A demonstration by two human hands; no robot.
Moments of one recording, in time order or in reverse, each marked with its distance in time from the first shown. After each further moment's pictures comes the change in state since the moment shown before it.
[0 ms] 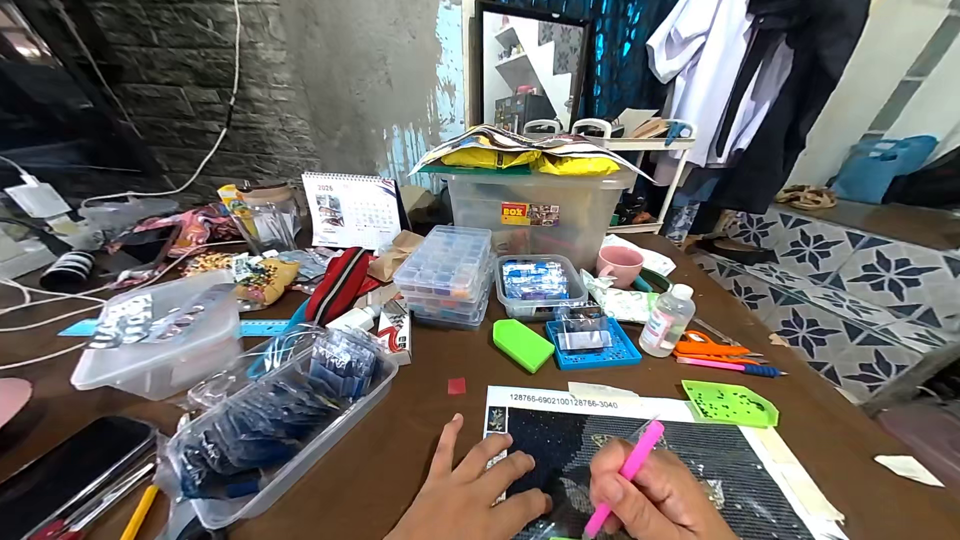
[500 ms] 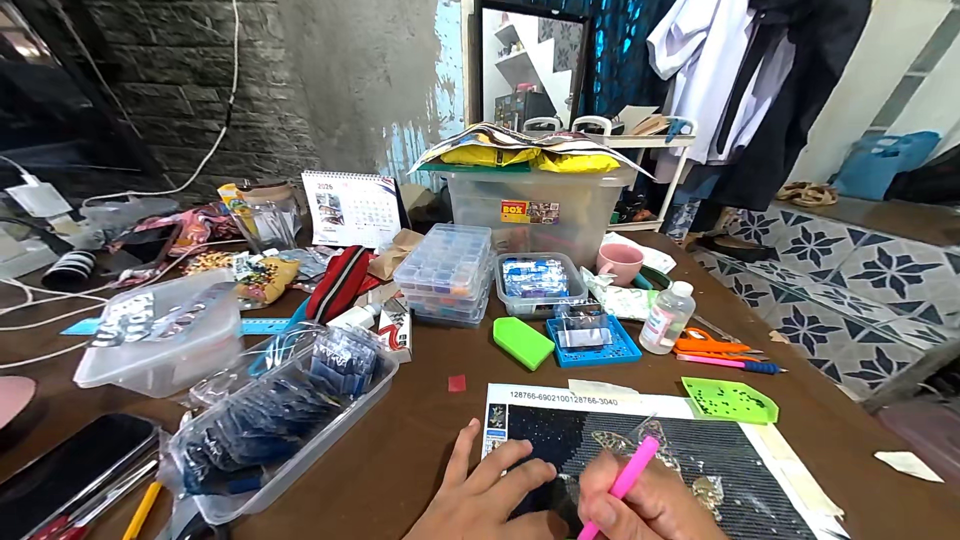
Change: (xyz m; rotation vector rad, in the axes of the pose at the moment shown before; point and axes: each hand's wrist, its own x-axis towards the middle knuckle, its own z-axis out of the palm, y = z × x) left_hand -0.001 0.006 0.006 -0.066 0.059 0.096; right_hand 0.001 -0.005 0.007 0.036 -0.089 -0.031
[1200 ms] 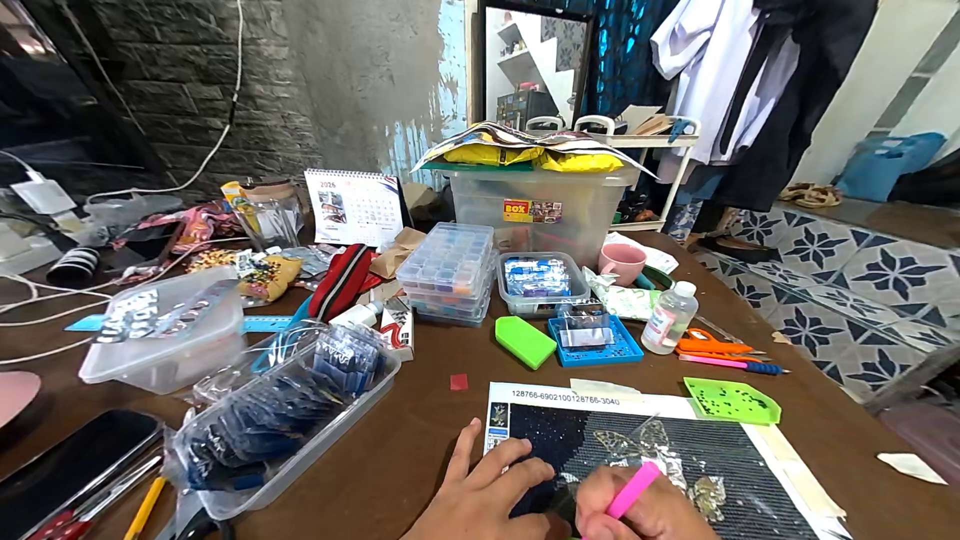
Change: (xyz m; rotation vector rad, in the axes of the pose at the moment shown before) left_hand 0.002 0.001 -0.004 -0.022 -0.058 -0.034; right_hand 0.000 -0.001 0.003 -0.051 -0.050 -0.079
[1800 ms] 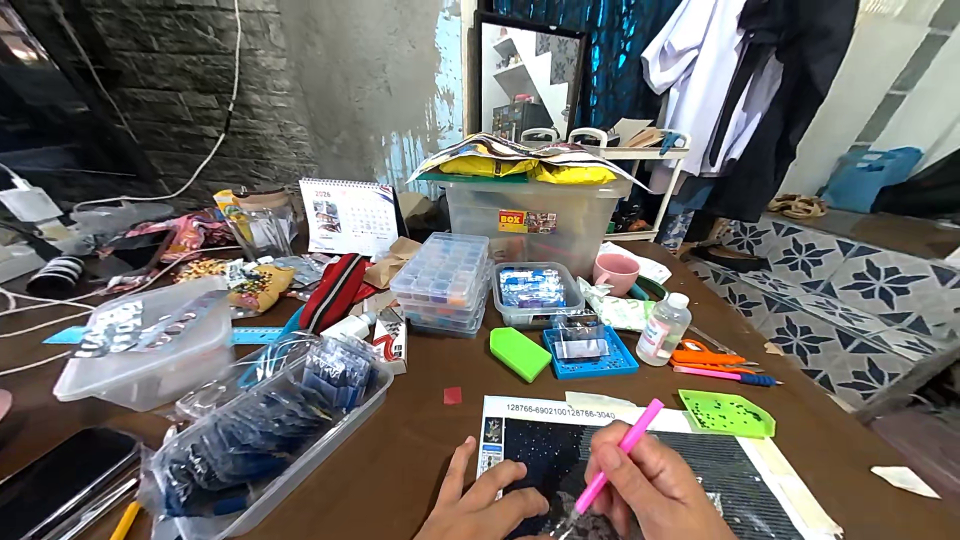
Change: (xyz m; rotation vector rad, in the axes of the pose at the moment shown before) left_hand 0.001 -0.001 0.001 -0.056 -0.026 -0.029; right_hand 0.004 -0.001 -0.008 0.139 0.325 0.385
